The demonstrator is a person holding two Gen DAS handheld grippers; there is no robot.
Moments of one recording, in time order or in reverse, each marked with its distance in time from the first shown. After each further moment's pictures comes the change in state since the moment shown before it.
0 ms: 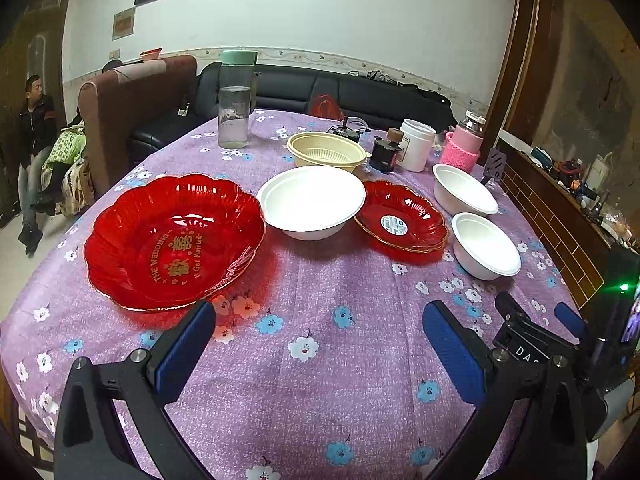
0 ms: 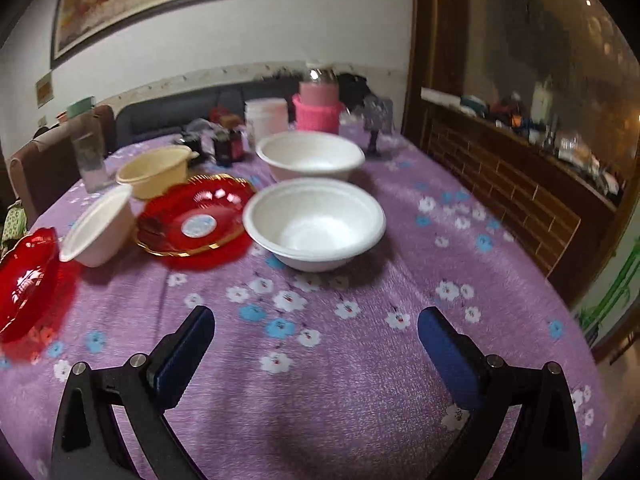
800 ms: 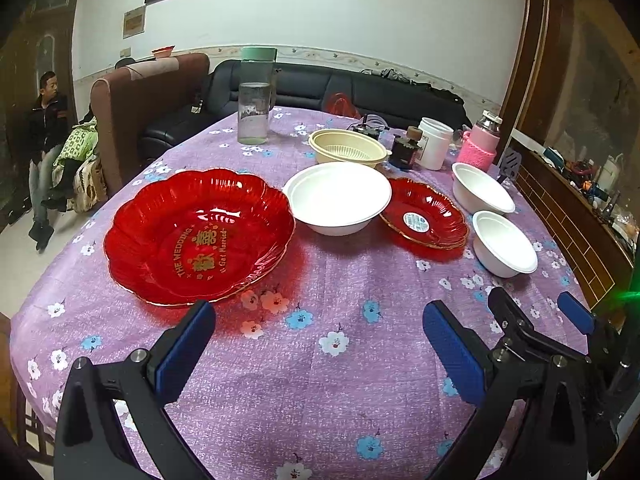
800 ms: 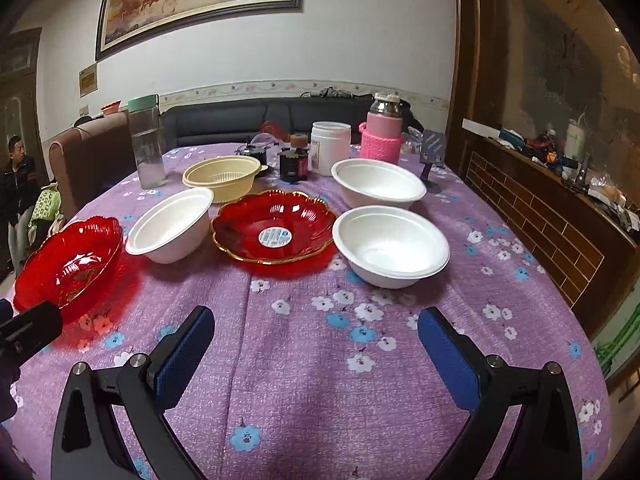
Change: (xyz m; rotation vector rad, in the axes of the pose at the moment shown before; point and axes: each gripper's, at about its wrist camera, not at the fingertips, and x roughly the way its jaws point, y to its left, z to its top) left arm 0.001 0.017 -0.004 -0.007 0.010 0.048; right arm -0.023 0.048 -0.007 -0.076 -0.037 0.112
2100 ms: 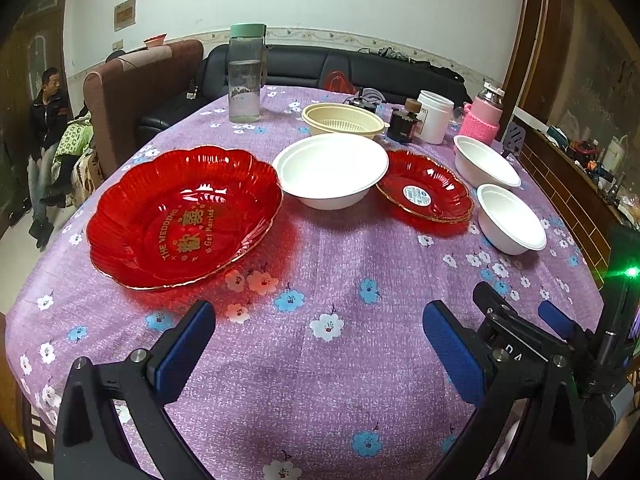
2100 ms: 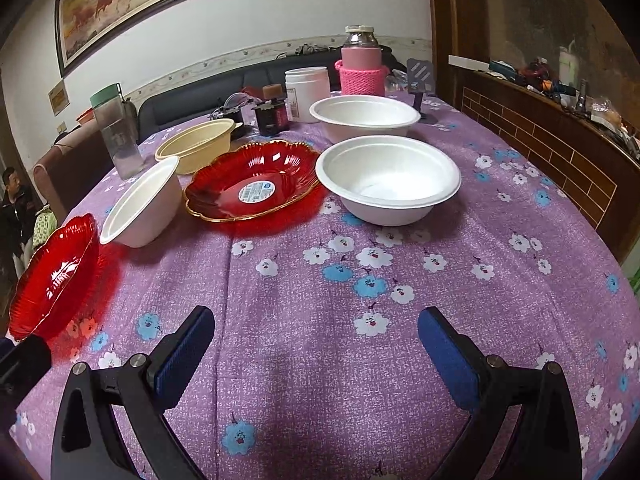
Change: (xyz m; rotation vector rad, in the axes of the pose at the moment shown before) left arm 0.020 -0.011 -0.008 0.028 0.073 0.013; right arm 0.042 -0.017 -0.018 0.161 0.152 0.031
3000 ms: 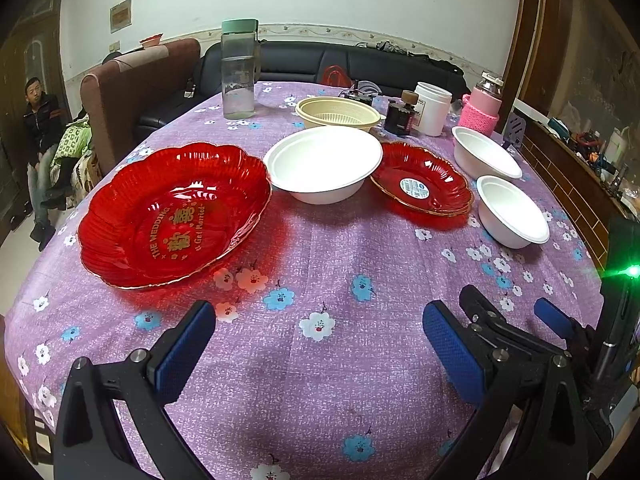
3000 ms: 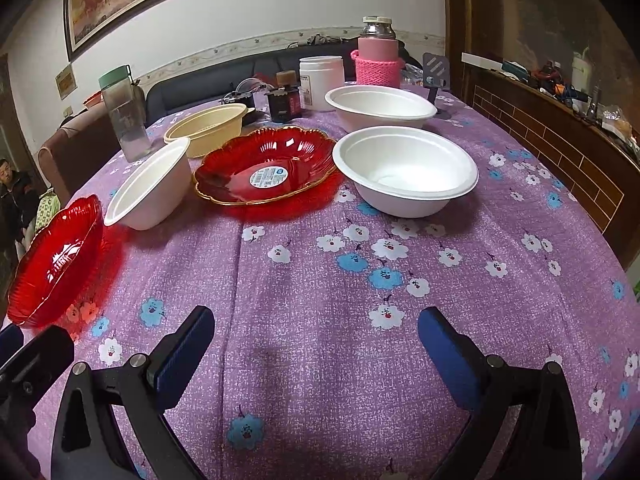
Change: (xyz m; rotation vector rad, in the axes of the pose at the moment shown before) left arm 0.008 -0.010 -0.001 0.019 0.011 0.010; right arm 0.005 0.008 -0.003 -0.044 0.026 0.009
